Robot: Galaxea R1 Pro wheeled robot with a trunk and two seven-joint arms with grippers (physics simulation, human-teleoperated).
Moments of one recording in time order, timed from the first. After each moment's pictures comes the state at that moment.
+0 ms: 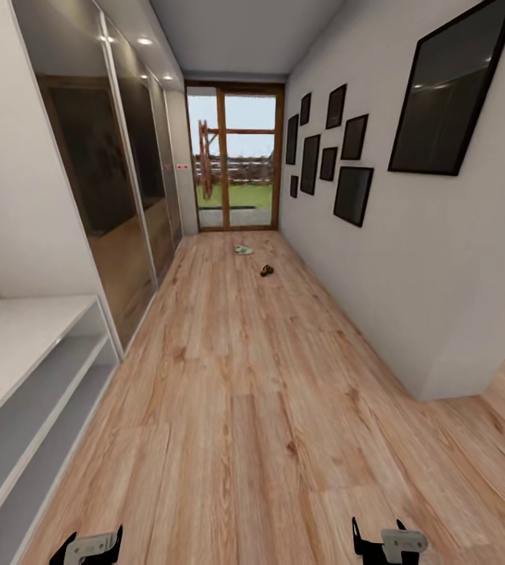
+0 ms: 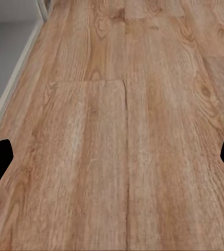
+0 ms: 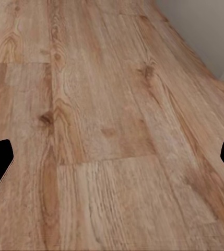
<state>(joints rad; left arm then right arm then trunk) -0.21 0.10 0.35 -0.38 -0.12 -0.59 -0.12 -0.38 -0.04 0.04 -0.03 0.04 -0.83 -0.18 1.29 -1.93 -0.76</state>
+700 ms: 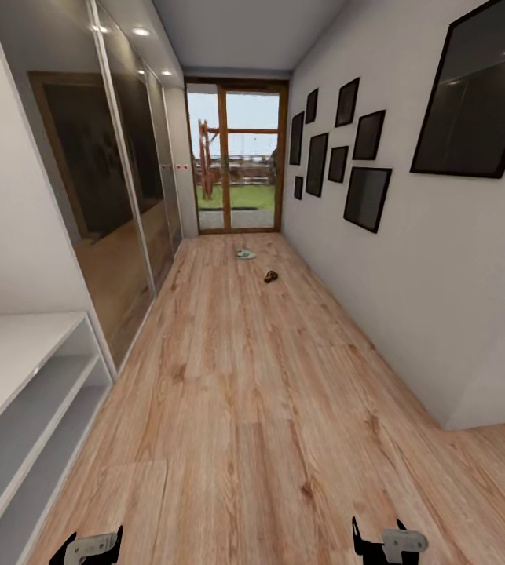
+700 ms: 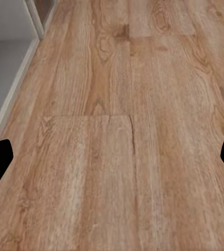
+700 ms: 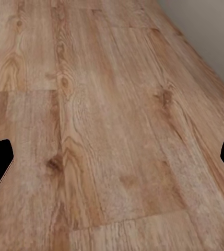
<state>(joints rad) -0.21 0.10 0.35 -0.38 -0.12 -0.59 -0.12 -0.38 -0.04 0.04 -0.03 0.04 -0.83 -0.18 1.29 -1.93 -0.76</state>
